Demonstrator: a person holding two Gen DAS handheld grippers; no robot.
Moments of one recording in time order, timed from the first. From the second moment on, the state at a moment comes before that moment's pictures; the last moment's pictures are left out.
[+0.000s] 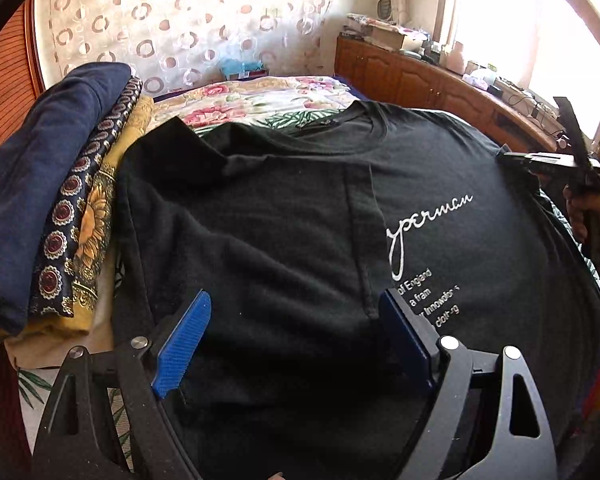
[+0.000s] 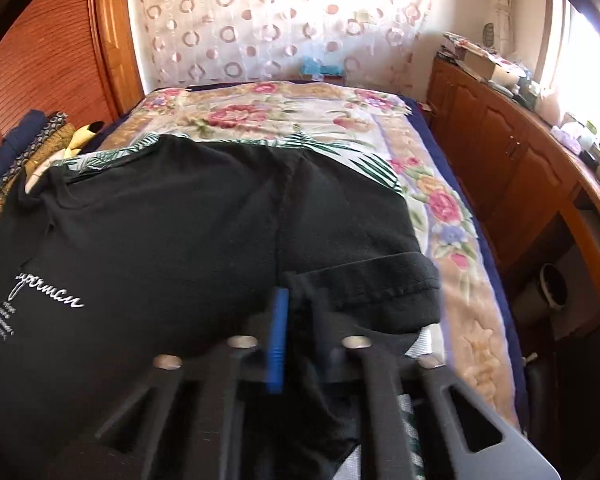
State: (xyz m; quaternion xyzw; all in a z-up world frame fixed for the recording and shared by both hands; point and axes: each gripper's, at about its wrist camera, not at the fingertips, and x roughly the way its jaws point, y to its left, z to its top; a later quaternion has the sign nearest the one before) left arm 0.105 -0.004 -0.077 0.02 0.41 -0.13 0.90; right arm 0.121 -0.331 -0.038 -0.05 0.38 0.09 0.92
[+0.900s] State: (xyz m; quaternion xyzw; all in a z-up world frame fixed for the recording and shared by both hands) left arm 0.119 -0.019 -0.095 0.05 0.44 -0.12 0.89; right arm 0.061 -0.279 -0.073 -0.07 0.38 0.24 0.89
